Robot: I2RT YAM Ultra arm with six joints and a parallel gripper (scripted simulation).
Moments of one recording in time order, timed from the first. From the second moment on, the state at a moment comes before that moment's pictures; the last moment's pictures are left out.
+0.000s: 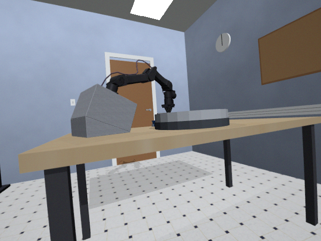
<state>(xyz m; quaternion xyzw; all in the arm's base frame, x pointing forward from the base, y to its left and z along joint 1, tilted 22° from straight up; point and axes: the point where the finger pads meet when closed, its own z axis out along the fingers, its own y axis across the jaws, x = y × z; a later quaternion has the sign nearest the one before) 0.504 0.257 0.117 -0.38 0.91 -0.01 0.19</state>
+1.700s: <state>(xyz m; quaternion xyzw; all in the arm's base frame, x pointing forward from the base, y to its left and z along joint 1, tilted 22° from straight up) 0.503 0.256 0.112 -0.38 0.91 -0.01 0.19</state>
